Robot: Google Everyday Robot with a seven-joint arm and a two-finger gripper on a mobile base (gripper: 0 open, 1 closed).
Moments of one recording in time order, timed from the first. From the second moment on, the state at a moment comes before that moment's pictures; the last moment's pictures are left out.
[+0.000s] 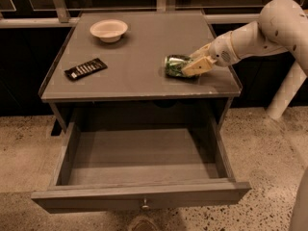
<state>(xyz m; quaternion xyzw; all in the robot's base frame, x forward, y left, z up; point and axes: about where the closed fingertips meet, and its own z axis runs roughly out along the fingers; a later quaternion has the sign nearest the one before) 0.697 -0.146 0.856 -0.48 0.75 0.22 0.39</state>
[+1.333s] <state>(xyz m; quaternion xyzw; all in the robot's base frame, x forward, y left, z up) 0.586 -0.131 0.903 -0.42 0.78 0.23 0.41</state>
